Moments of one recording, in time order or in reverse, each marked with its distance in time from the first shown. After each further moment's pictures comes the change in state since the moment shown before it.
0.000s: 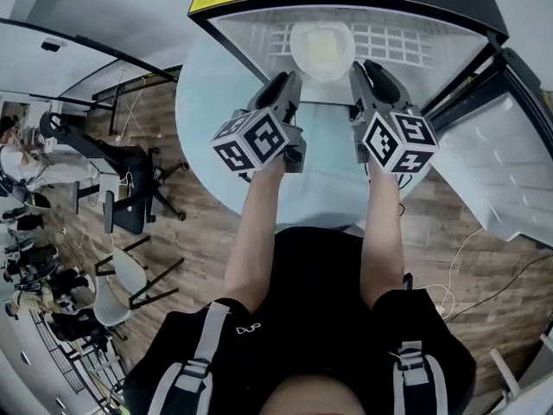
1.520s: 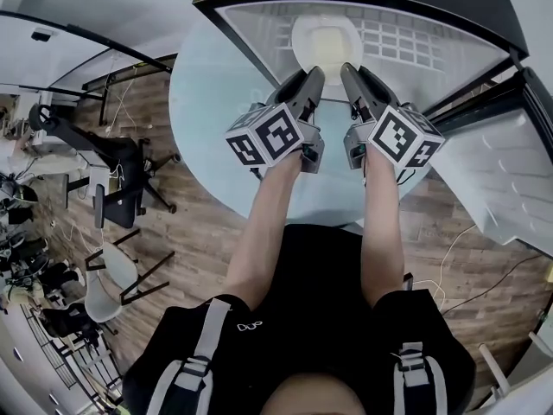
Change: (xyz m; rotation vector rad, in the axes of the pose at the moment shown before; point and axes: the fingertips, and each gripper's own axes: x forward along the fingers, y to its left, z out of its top) left arm 0.016 -0.014 -0.016 -0.146 0.020 -0.114; right arm 0.019 0.028 -0.027 0.319 0.086 0.136
